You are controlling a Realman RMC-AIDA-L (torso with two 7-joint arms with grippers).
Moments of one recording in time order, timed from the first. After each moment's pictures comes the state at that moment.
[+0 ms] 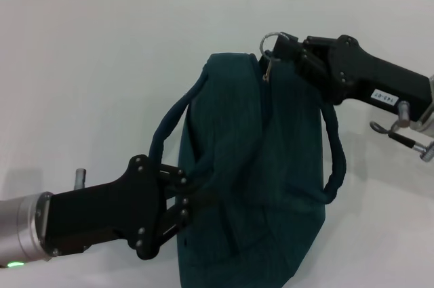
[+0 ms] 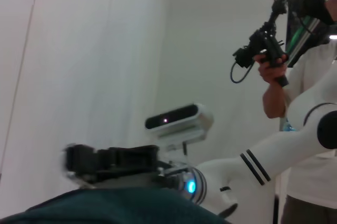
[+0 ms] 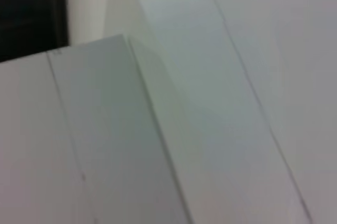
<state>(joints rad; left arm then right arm) -0.35 -2.06 0.88 0.29 1.67 1.96 -0.80 0.53 2.02 -1.62 -0.48 -0.75 -1.46 1.17</state>
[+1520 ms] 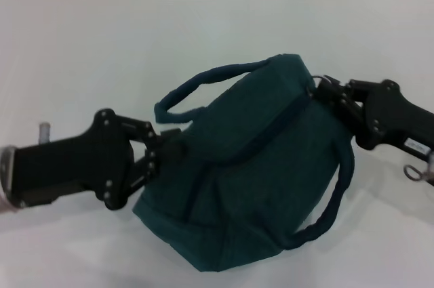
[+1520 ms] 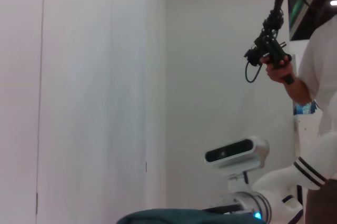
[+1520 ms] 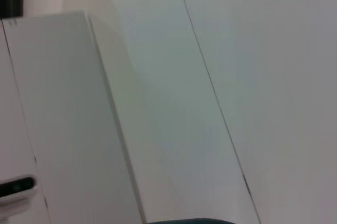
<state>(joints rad) -0.38 -1.99 0.87 0.37 1.61 1.96 -0.81 0.36 2.02 -1.58 -0.47 -0.79 -1.46 1.01</state>
